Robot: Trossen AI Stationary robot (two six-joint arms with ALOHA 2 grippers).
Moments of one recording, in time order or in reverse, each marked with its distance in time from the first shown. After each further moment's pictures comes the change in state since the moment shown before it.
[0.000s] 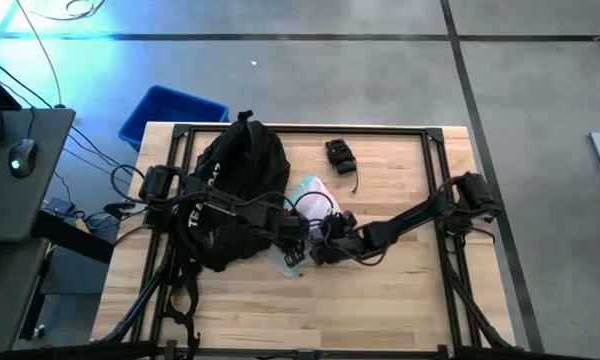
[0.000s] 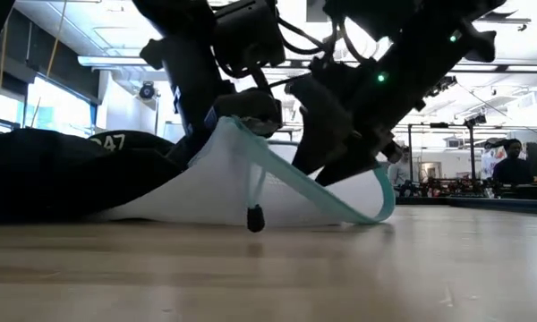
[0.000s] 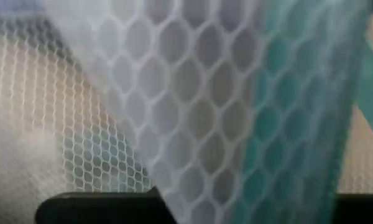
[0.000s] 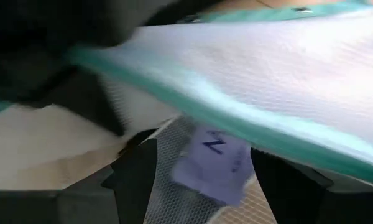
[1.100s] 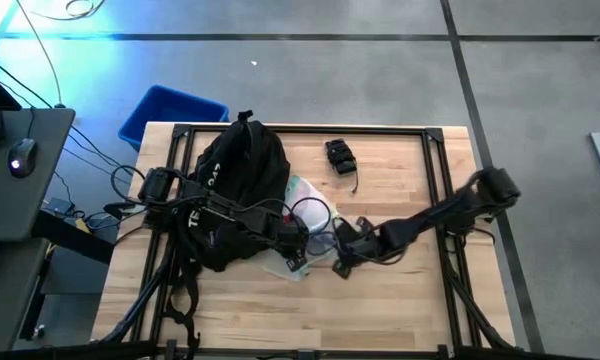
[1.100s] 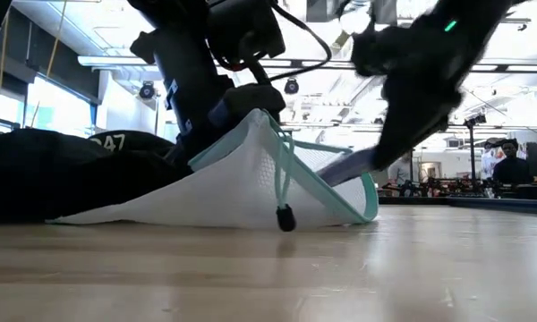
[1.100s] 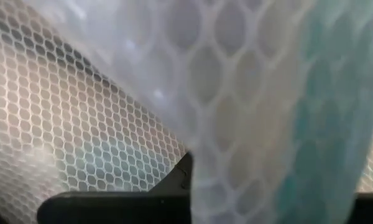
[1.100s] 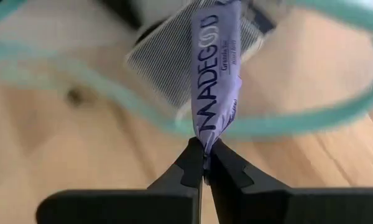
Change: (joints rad) left arm -0.023 0.005 -0.001 0.018 -0.071 -0.171; right arm 0.103 -0.254 -0.005 -0.405 -0.315 -0.020
